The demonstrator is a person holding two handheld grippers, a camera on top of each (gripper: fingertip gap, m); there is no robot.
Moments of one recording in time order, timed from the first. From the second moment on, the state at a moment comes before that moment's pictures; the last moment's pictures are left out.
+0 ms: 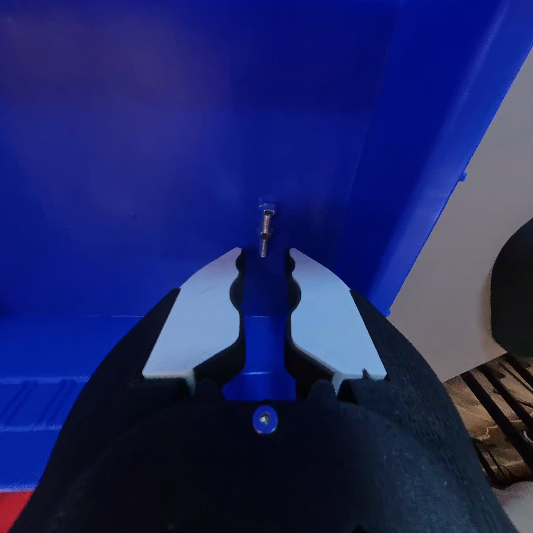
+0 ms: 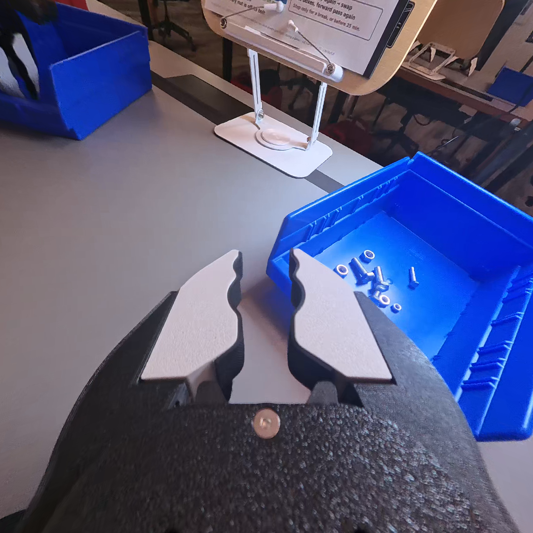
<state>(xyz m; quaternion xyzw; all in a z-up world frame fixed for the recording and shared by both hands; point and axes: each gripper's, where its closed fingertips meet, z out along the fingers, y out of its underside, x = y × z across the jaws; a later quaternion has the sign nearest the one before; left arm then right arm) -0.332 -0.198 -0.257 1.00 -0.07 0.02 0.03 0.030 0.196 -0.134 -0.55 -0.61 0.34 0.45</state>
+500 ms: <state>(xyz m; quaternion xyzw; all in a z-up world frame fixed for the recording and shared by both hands) -0.239 -0.118 -0.156 0.98 -0.10 0.09 -0.14 -0.025 0.059 -0.102 -0.33 -0.70 0.40 0.48</state>
